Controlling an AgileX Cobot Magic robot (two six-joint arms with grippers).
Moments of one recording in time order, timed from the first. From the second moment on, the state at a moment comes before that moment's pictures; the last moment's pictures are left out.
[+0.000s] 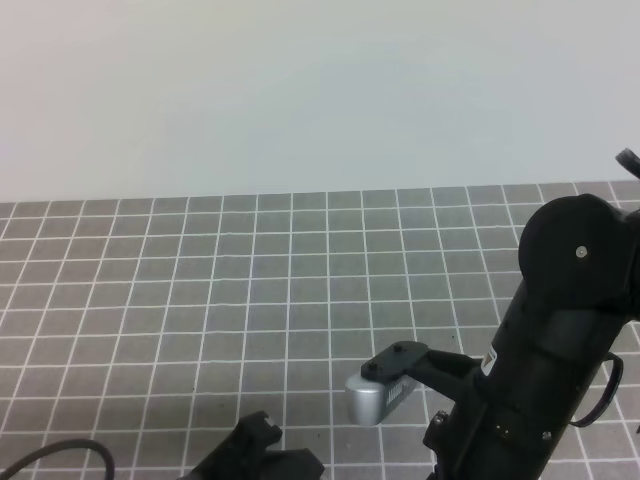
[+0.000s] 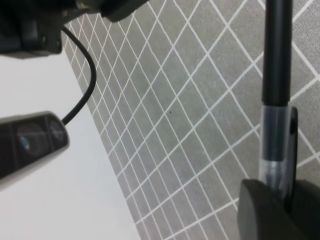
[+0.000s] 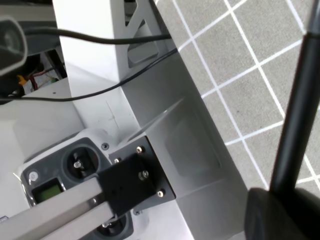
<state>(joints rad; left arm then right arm) -0.99 1.06 -0.35 -0.21 -0.12 1.62 0.68 1.63 -1.17 0.68 1.16 -0.61</state>
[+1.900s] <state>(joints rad) -1.08 1.11 -0.35 -0.80 -0.47 1.74 0.66 1.63 -1.17 0.58 1.07 -0.53</state>
